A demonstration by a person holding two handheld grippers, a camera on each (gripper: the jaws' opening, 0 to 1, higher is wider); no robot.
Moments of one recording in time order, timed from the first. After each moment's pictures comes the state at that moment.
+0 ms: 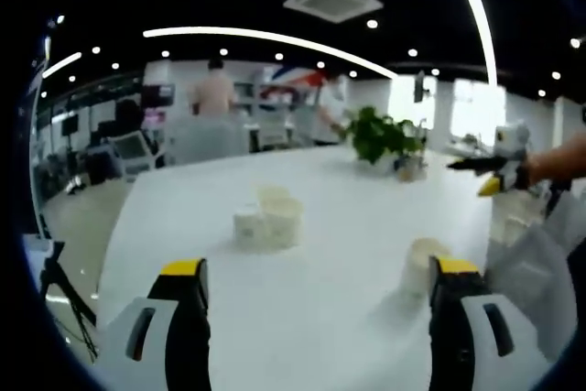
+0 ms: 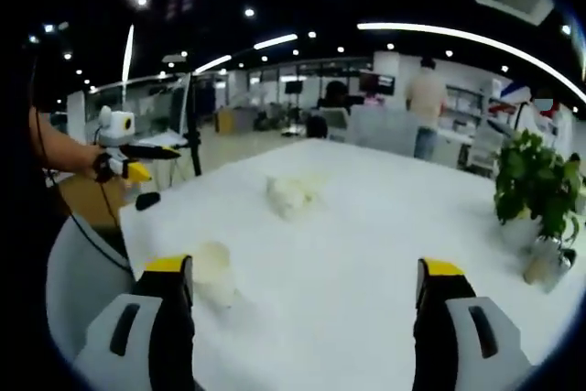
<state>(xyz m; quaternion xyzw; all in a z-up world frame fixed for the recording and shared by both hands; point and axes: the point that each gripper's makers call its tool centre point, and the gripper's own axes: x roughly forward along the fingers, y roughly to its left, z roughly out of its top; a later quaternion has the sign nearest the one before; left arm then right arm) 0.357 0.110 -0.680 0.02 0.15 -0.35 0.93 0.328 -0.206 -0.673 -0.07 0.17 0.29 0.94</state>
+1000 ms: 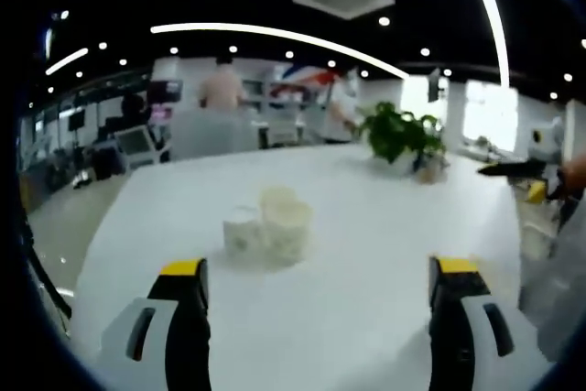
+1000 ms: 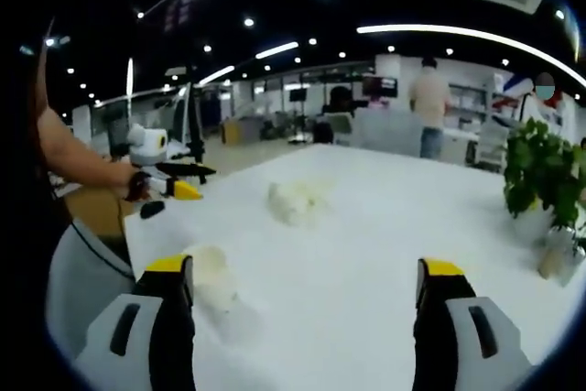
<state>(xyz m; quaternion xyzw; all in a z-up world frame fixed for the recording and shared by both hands) 0.439 0.056 -0.718 0.01 0.15 -0.31 0.94 0.341 -0.210 -0.687 -0.03 0.16 0.32 0.93</state>
